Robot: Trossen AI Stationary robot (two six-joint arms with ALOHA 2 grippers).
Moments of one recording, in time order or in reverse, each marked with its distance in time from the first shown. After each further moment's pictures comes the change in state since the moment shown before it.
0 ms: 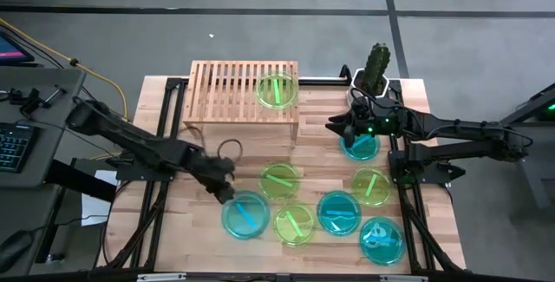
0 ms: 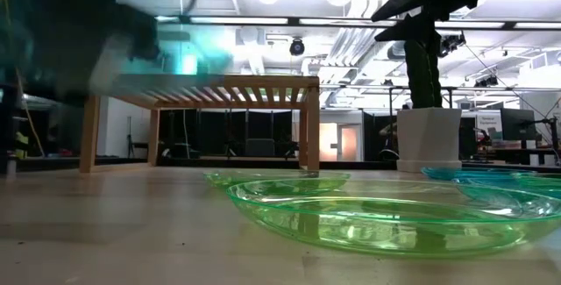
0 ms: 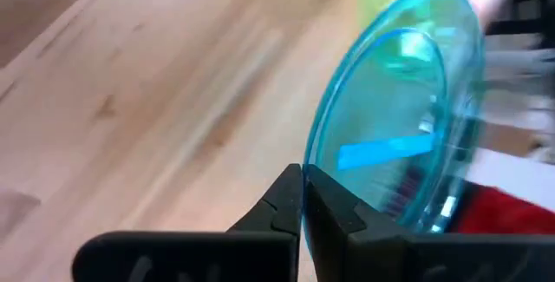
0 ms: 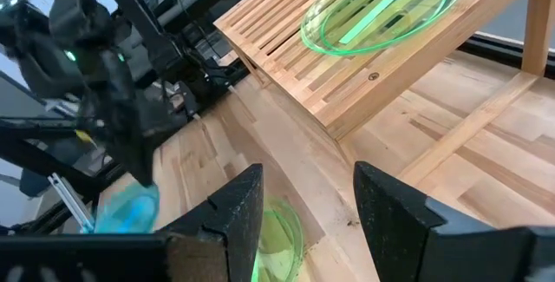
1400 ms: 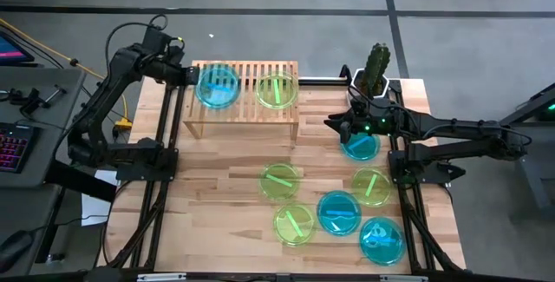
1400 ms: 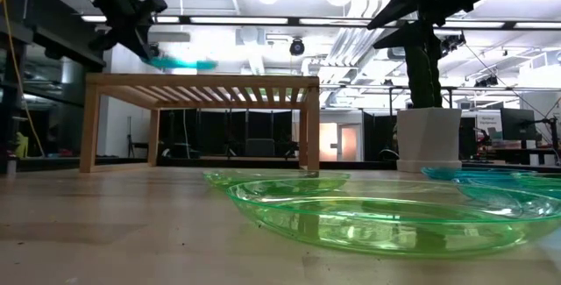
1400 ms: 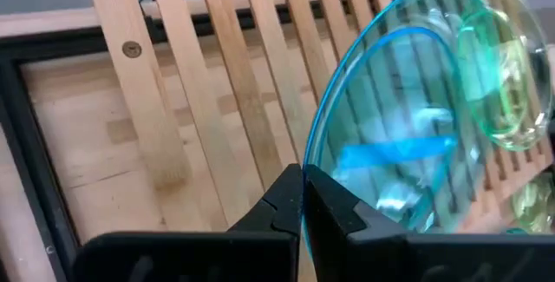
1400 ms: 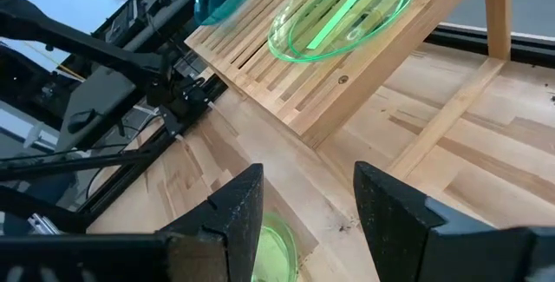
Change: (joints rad) left arm 1.505 -0.029 0.589 -0.797 0.158 0.958; right arm 0.000 0.032 0.000 0.011 0.078 0.096
